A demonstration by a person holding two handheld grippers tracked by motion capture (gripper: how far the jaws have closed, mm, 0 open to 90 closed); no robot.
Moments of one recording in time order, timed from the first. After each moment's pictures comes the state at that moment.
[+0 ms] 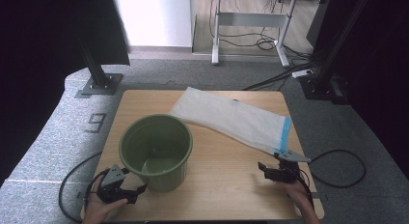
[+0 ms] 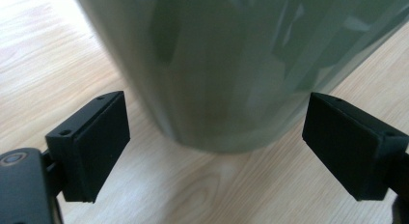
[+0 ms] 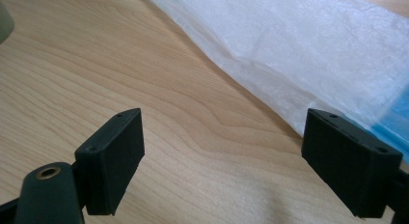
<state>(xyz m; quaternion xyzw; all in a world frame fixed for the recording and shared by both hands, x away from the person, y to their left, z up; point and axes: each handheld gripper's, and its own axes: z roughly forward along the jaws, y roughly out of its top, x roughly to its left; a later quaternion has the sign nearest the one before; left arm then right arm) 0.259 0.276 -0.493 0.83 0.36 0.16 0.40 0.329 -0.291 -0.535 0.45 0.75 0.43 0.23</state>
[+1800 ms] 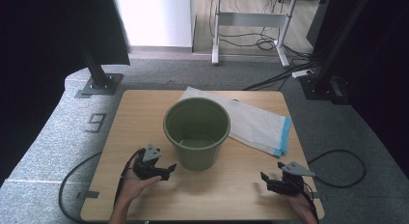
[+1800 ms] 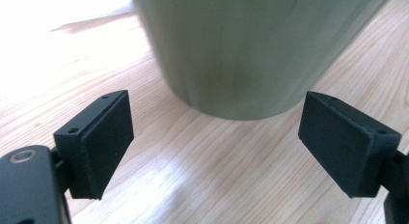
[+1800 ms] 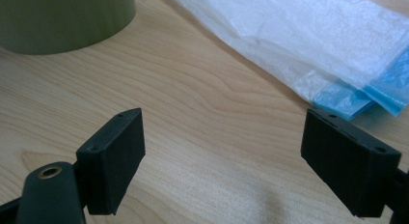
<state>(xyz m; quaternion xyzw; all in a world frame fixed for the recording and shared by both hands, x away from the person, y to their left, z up) 0.321 0.195 -0.490 0.83 0.37 0.19 0.38 0.291 -0.292 -0.540 0.44 0.74 0.43 0.25</state>
